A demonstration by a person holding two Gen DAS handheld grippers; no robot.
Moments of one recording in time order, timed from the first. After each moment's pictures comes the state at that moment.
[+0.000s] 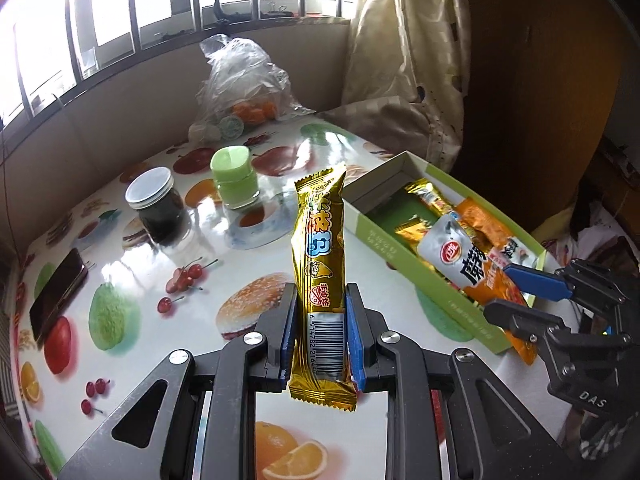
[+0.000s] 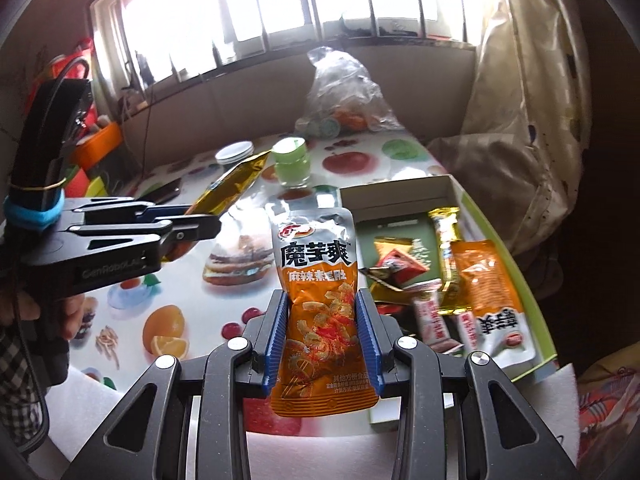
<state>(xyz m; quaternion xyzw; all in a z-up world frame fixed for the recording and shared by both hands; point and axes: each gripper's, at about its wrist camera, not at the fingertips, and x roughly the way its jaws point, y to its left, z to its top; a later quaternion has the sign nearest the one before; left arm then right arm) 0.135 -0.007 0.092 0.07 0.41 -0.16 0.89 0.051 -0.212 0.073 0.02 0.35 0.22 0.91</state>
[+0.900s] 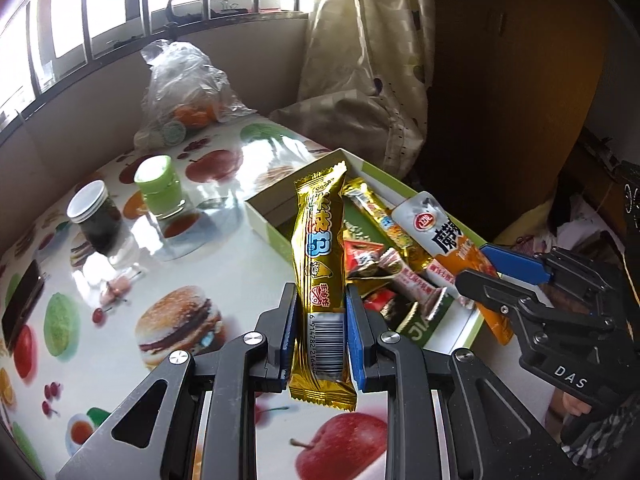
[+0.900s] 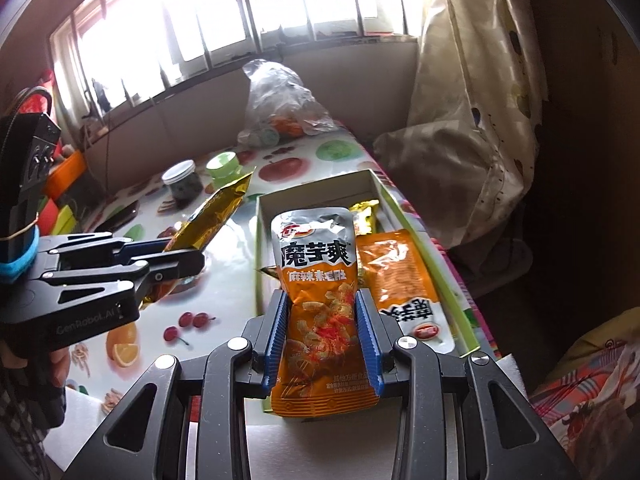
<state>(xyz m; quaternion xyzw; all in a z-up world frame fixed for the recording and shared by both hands) 0.135 -0.081 0.085 0.07 0.42 -0.20 0.88 0.063 -0.276 0.066 0.05 0.35 0.16 0.92</state>
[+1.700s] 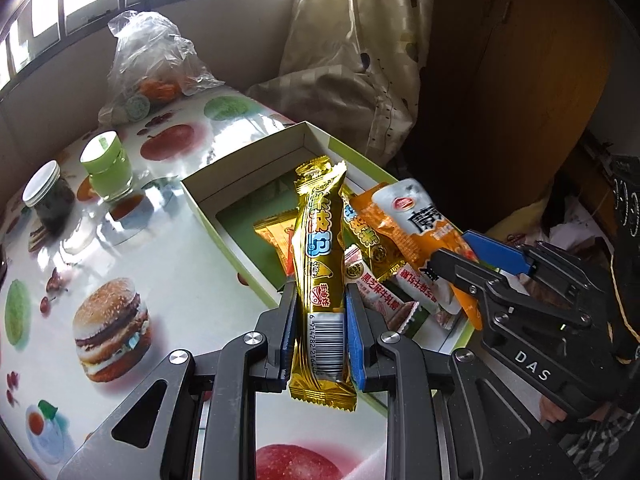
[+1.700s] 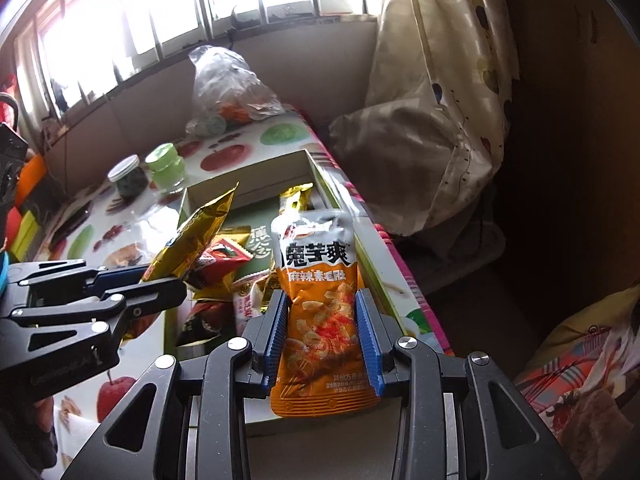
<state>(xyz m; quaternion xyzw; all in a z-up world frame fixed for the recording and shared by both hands) 0.152 -0.127 0.054 0.05 0.46 -0.21 0.86 0.095 -0.307 0.035 0.04 0.38 0.11 0.92</state>
